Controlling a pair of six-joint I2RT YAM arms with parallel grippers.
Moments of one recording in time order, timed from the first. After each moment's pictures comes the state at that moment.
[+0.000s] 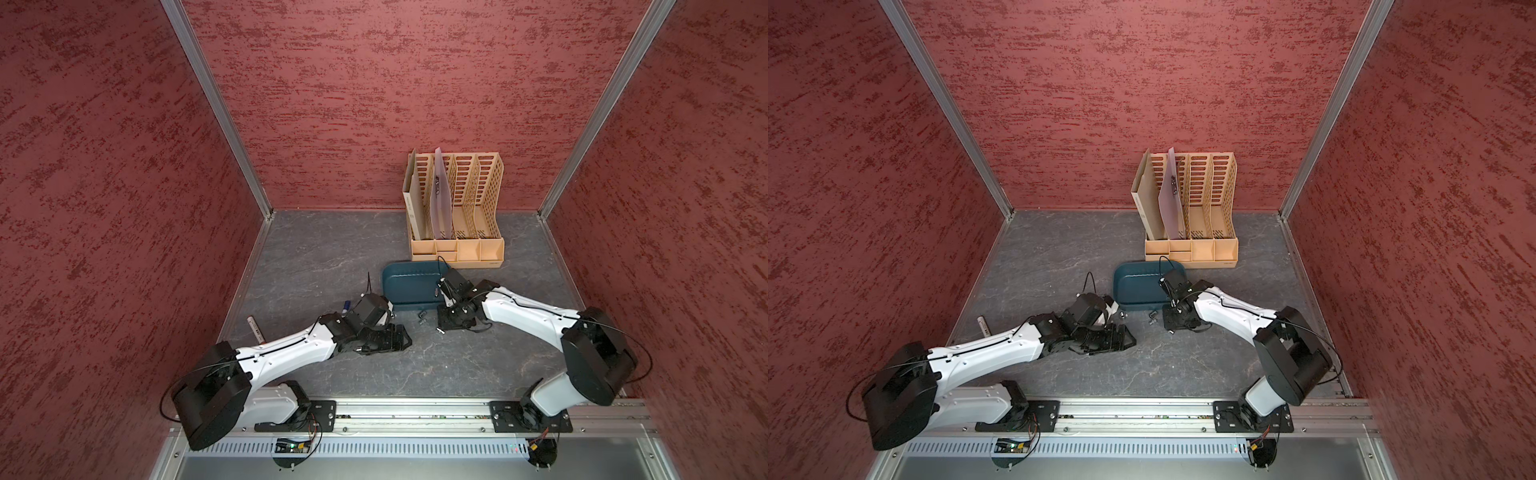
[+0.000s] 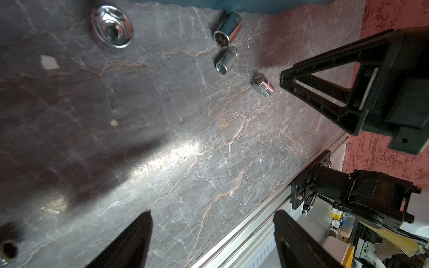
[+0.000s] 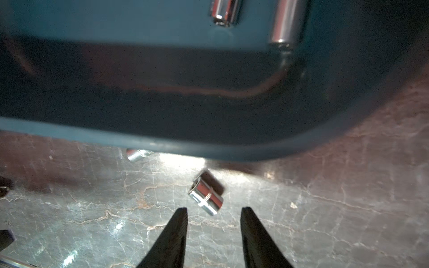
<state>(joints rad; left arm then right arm) -0.83 1.25 0.63 -0.33 0.34 -0.88 0.67 1.56 0.95 -0.69 -0.08 0.56</state>
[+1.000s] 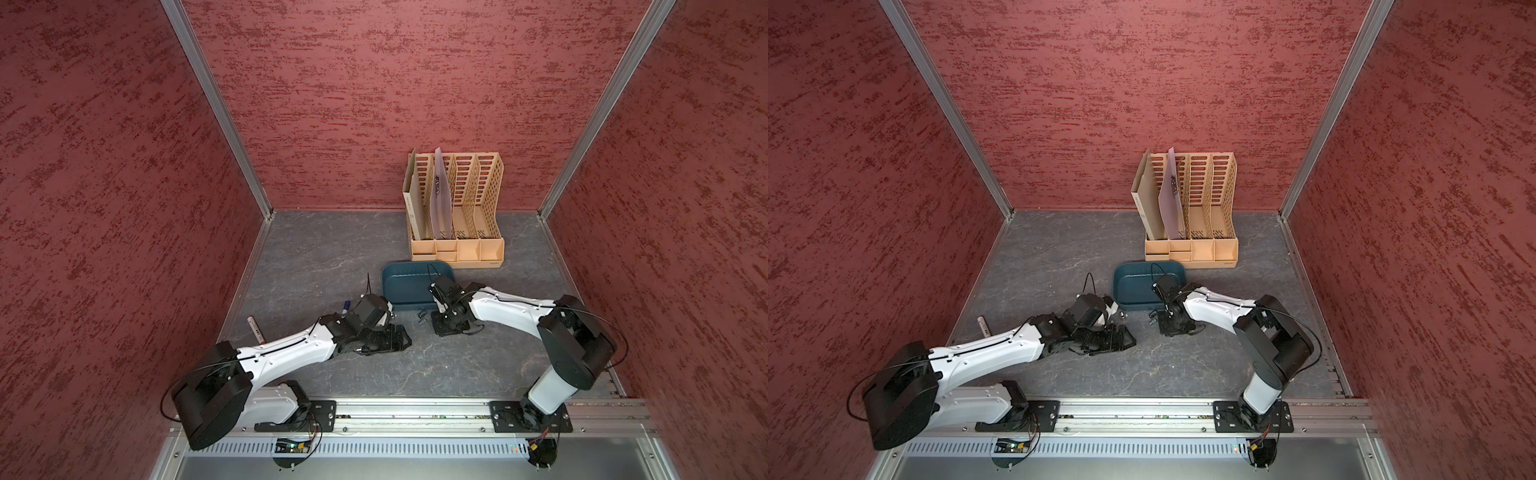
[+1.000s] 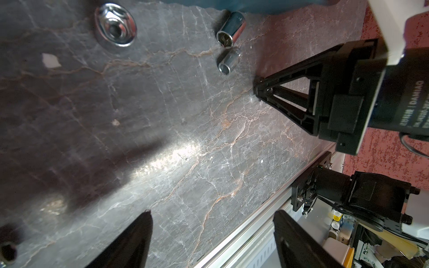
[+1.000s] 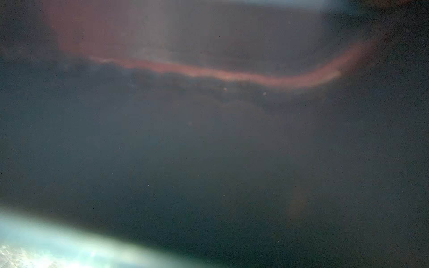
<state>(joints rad) -0.83 1.25 0.62 -0.31 0.33 -0.88 0.70 1.67 0.95 -0.66 -0.10 0.53</state>
